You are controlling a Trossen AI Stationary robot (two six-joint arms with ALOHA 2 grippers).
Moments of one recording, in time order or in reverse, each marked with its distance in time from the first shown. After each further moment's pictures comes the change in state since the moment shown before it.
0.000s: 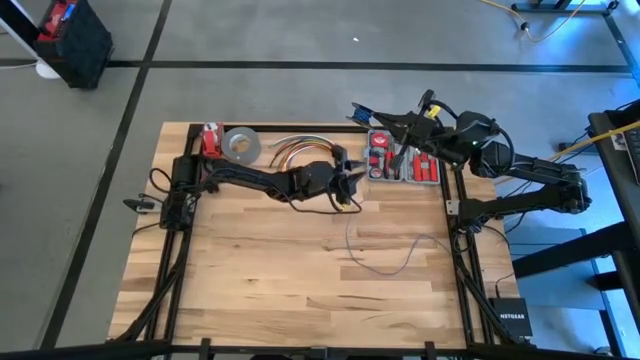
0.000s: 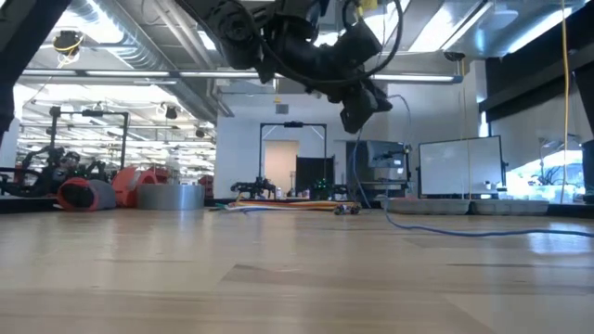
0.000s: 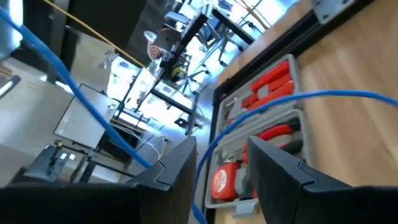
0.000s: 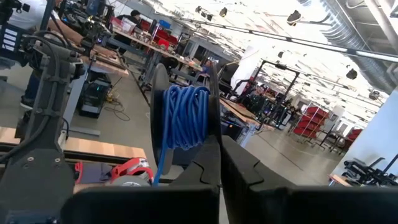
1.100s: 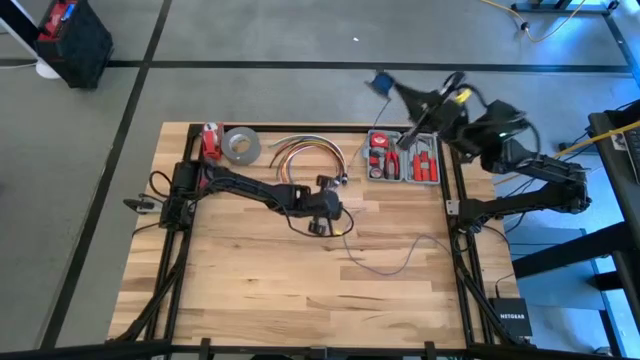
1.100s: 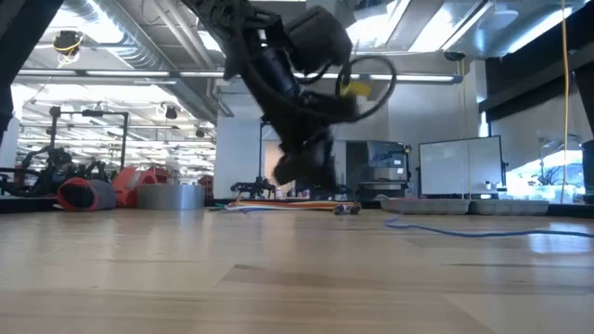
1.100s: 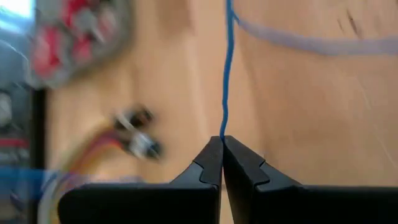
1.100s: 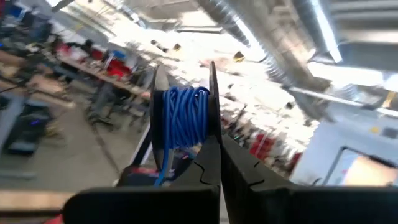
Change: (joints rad) left arm -0.103 0.012 0.000 -0.761 -0.001 -0.457; right arm 0.000 0.007 0.137 0.124 0.112 -0.149
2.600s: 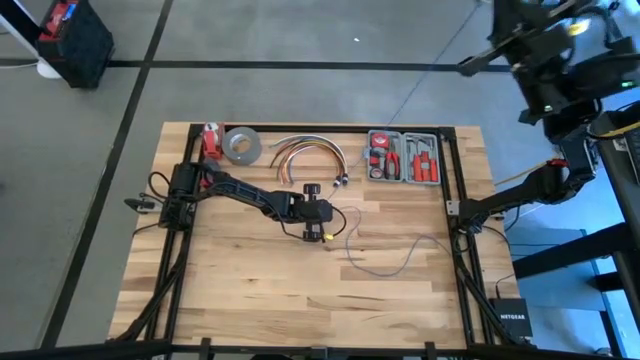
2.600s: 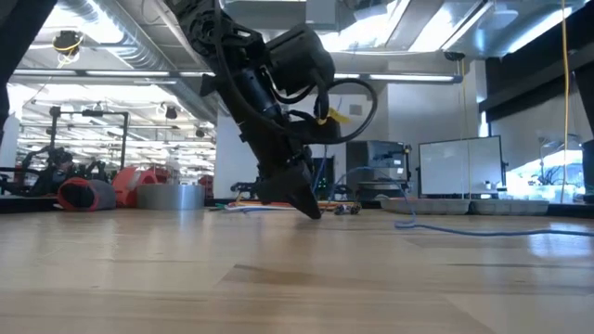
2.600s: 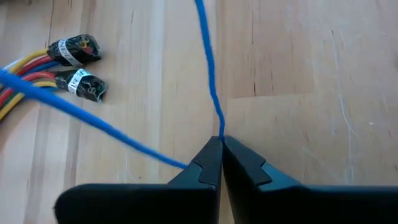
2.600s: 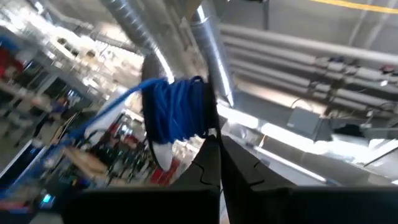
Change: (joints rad) left arm -0.042 0.067 -0.126 0.044 0.040 -0.262; right arm 0.000 0.268 0.839 -0.258 0.173 -0.415
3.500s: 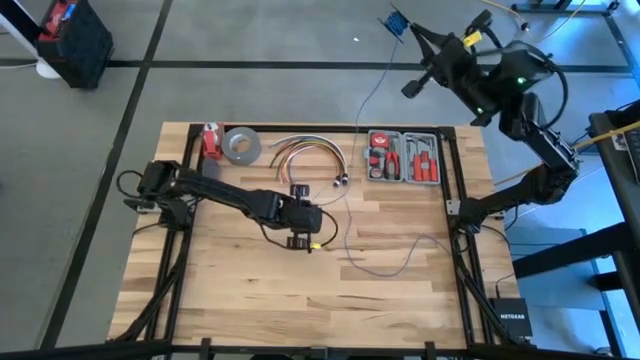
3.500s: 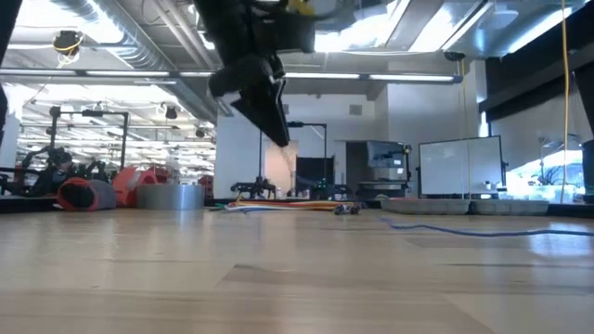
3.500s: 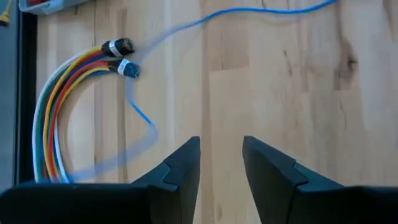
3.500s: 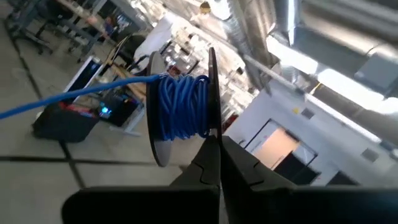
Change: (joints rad) left arm -0.093 -0.290 0.142 -0.477 -0.084 -0.095; right arm -0.141 0.044 -0.154 -0.257 -0.027 0.236
